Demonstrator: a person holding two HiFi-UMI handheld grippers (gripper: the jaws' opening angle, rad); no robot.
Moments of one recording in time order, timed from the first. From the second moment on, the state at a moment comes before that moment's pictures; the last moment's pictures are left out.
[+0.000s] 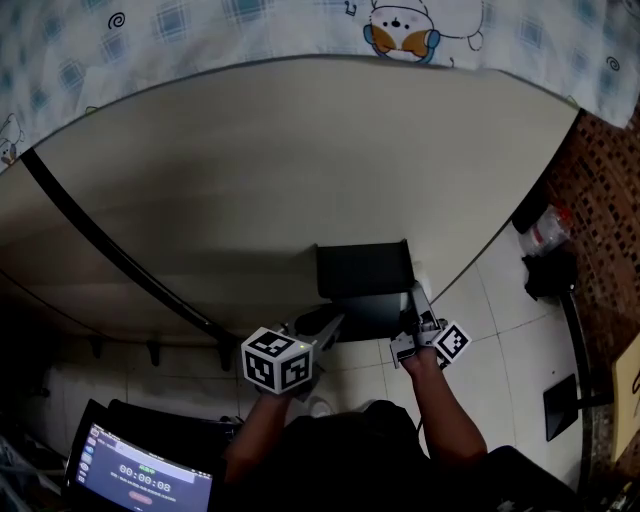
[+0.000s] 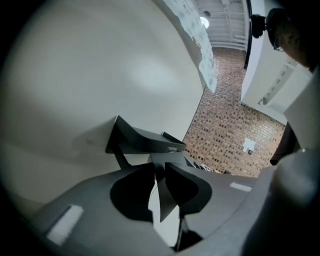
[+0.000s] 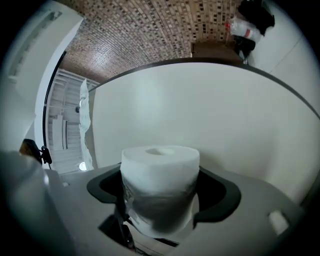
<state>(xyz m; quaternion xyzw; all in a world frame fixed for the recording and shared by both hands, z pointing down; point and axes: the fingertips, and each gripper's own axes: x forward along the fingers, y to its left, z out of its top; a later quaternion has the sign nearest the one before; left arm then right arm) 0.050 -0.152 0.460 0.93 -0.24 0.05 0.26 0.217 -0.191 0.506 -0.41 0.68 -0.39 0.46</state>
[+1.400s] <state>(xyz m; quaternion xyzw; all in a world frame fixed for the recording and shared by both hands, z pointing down) 0.052 -0.150 0.458 0.93 -0.23 0.05 0.27 0.114 -0.189 0.516 -0.19 0.89 -0.38 0.18</state>
